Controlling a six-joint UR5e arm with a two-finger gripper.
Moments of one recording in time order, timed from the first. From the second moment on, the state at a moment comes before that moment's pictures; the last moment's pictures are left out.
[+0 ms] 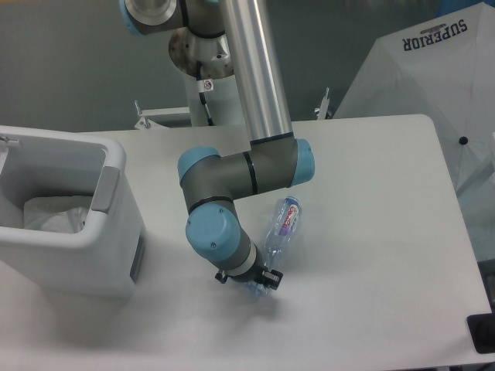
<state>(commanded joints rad) 2.27 -2.18 -1.52 -0.96 1.83 0.74</state>
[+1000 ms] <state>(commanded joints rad) 2.42 -2.01 -1.41 -0.95 0.90 0.72</state>
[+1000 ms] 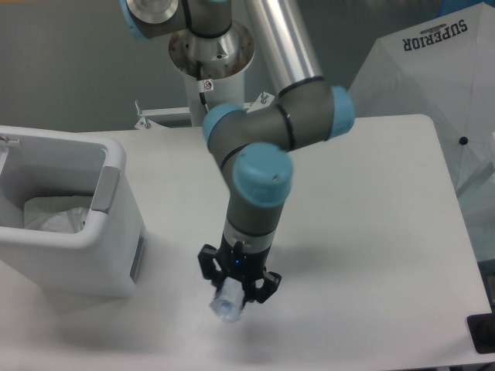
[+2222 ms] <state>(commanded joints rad) 2.40 -1.86 -1.22 -0.94 0.43 0.65</state>
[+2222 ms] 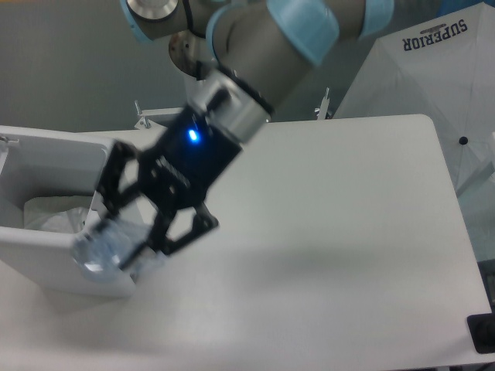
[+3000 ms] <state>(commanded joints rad) 2.27 -1.77 -1.46 -0.92 0.34 0.79</state>
